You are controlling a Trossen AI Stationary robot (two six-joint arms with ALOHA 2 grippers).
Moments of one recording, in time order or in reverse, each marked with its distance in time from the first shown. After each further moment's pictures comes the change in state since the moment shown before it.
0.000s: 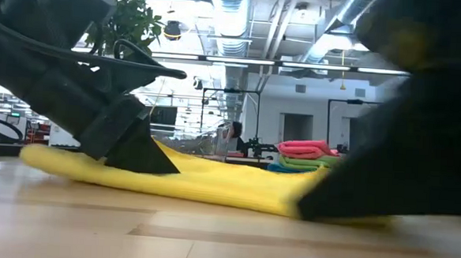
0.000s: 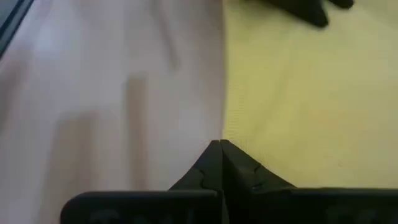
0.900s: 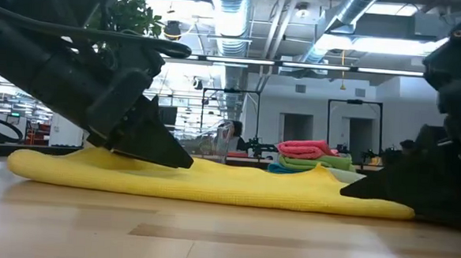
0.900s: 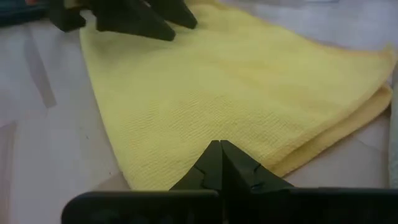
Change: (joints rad) left arm 0.001 0.000 0.000 0.130 0.048 0.019; right arm 0.087 0.093 0.008 -0.388 0.400 0.720
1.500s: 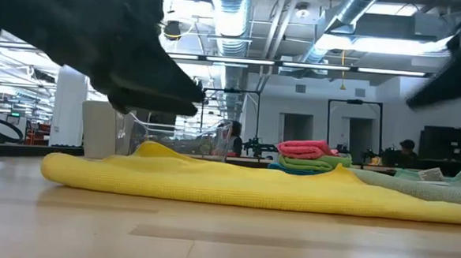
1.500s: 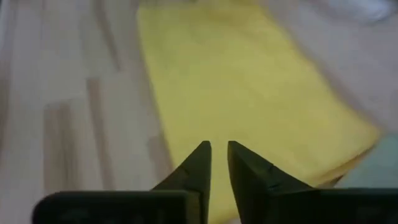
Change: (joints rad) left arm -0.037 -0.144 0.004 0.062 0.080 0.158; right arm 0.028 -0.414 -0.008 -0.271 -0.255 -0.353
